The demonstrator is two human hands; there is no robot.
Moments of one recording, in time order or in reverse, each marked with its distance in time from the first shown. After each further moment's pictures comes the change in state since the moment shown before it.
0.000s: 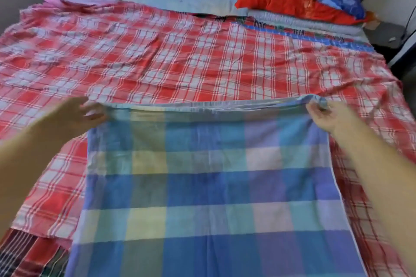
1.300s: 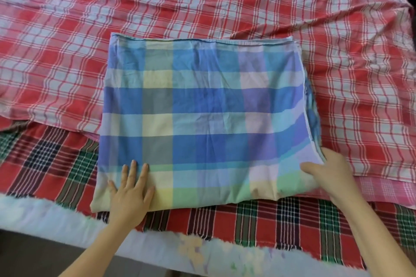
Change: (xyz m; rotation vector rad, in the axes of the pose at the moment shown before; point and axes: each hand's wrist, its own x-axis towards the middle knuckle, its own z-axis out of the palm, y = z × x) left_hand -0.304 -0.283 0.005 1.295 -0.203 0.281; right_hand -0.210 0.112 -0.237 -1.394 -0.061 -0.253
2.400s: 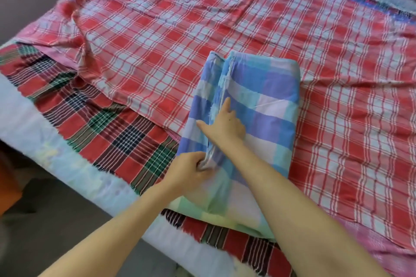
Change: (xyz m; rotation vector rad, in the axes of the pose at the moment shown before) left_hand 0.017 -0.030 -0.120 -0.581 0.116 0.162; right_hand -0.065 -0.262 0.294 -0.556 -0.215 -0.532
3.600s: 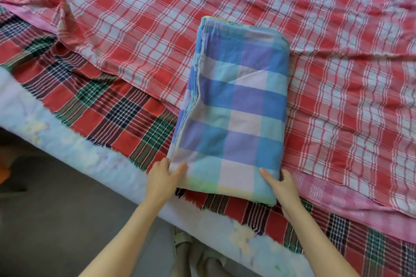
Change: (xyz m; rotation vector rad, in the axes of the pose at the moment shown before) left_hand -0.064 -0.079 0.051 -0.200 0.184 -0.404; right_hand -0.124 0.207 0.071 0.779 -0.016 0.564
